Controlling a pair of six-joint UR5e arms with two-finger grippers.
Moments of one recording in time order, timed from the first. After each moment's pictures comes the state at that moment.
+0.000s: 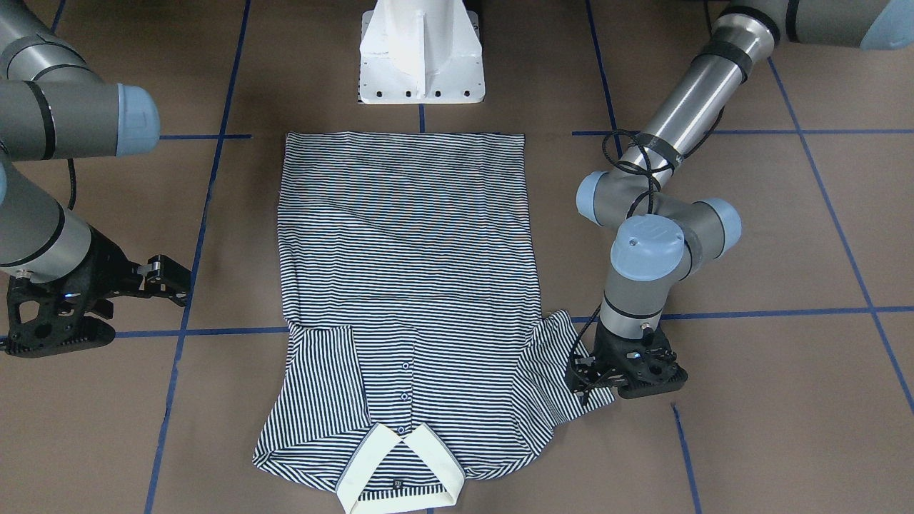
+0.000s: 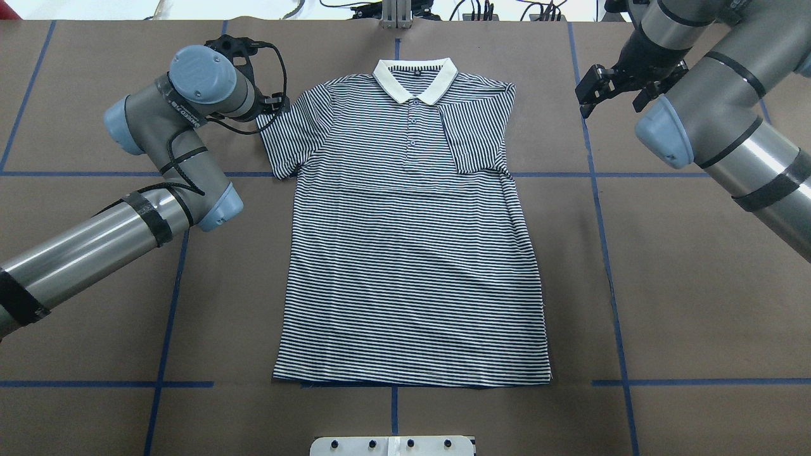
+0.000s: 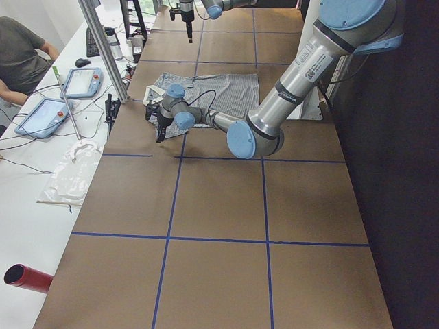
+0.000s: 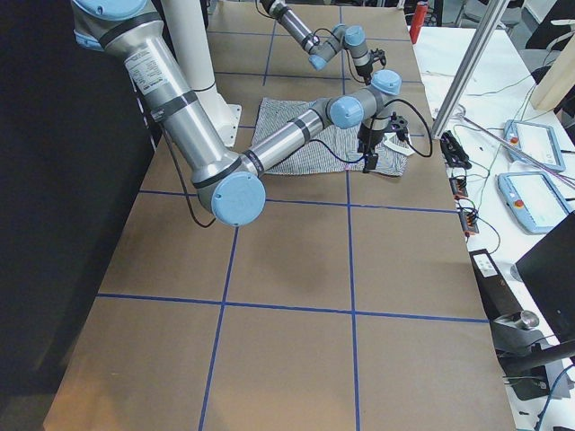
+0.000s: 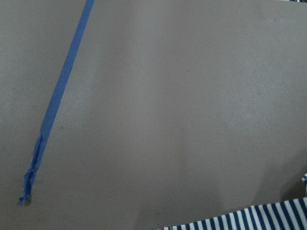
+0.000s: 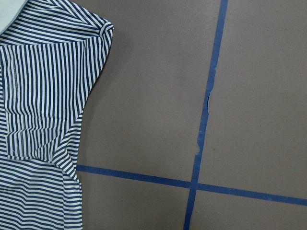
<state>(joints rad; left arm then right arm) -0.81 -2.33 -1.02 -2.20 -1.70 -1.14 1.05 -1.01 1.59 -1.70 2.24 0.54</state>
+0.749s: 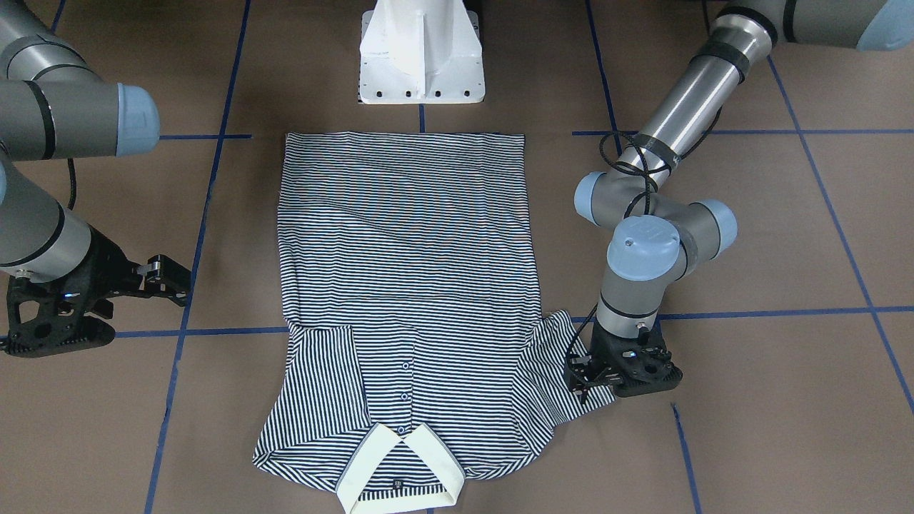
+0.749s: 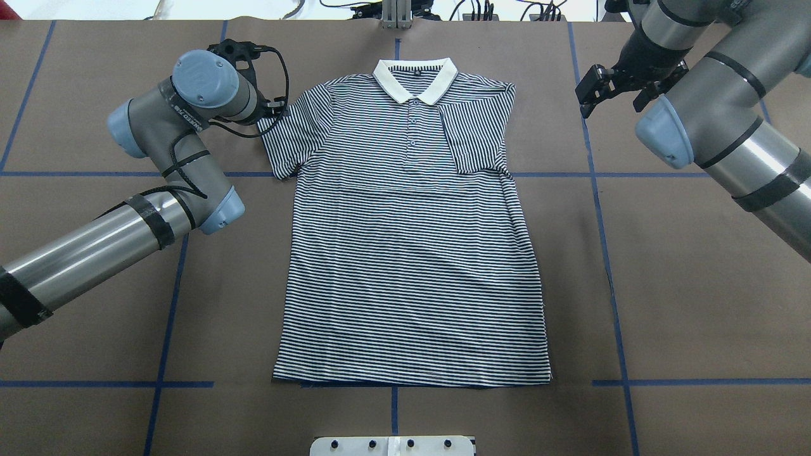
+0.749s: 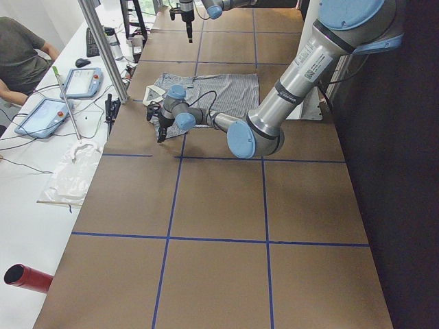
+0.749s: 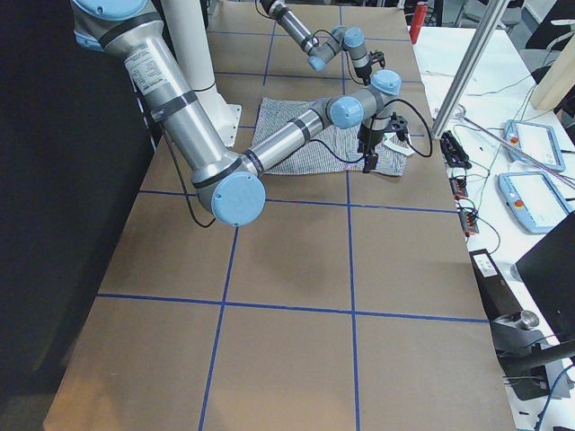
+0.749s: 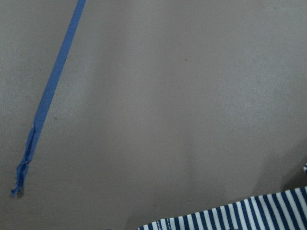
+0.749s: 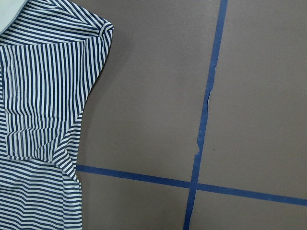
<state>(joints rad) -0.80 -2.33 -1.01 -2.22 -1.70 -1.14 1.05 -1.01 1.59 -1.70 2.23 0.54</state>
